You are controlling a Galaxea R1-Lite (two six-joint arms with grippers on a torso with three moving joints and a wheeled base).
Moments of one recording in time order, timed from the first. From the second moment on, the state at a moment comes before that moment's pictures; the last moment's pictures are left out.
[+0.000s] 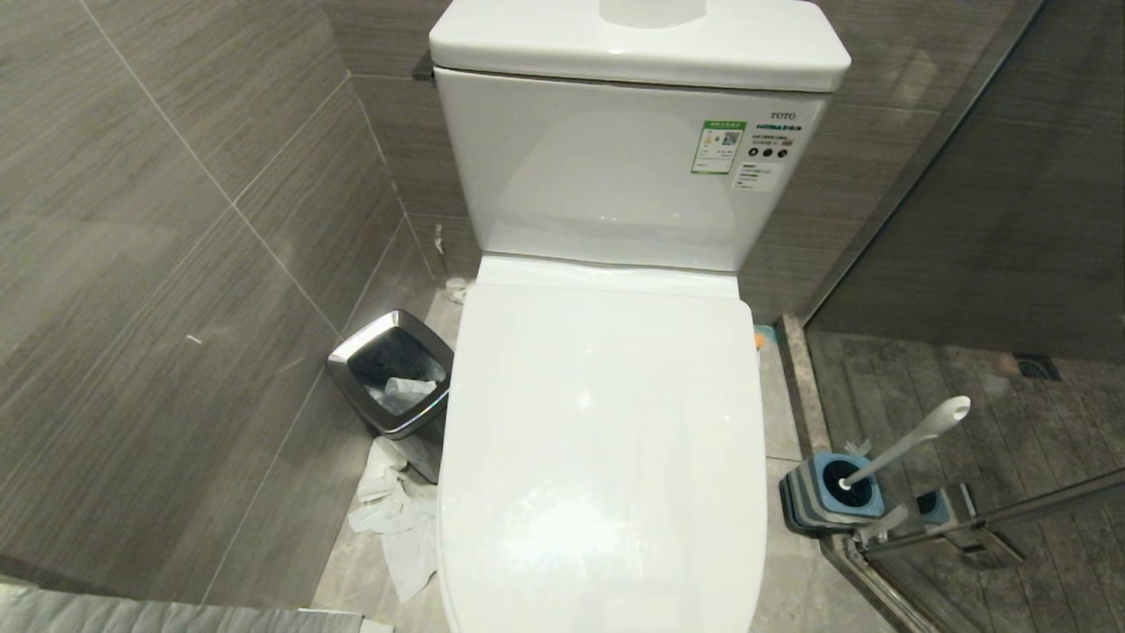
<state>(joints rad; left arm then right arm) 0.00 0.01 -0.70 0.29 -0.44 0.10 0.00 0.00 0.00 -0.06 0.00 -0.02</state>
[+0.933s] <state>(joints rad) 0.00 0.00 -0.02 -0.17 -0.06 0.15 0.00 0.00 0.00 -0.06 0.00 -0.02</state>
